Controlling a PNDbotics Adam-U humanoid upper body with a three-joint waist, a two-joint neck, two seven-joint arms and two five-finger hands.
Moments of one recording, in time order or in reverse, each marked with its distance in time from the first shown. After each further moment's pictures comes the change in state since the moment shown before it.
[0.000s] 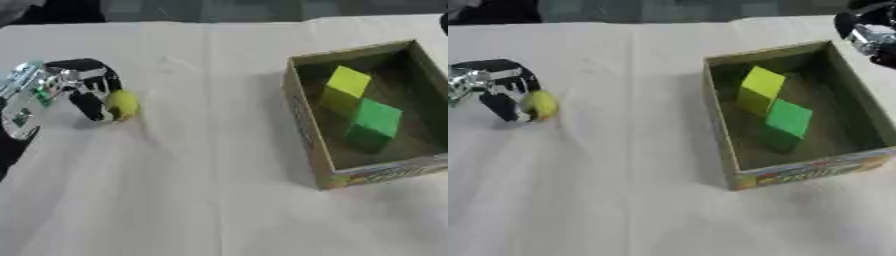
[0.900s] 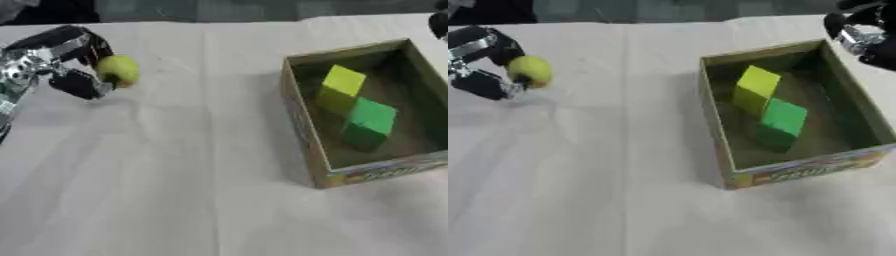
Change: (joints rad) left arm 0.109 0.077 0.094 -0.395 0.217 0.122 0.153; right arm 0.004 0.000 -0.002 -0.001 0.000 -0.003 -0.006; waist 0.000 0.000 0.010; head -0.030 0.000
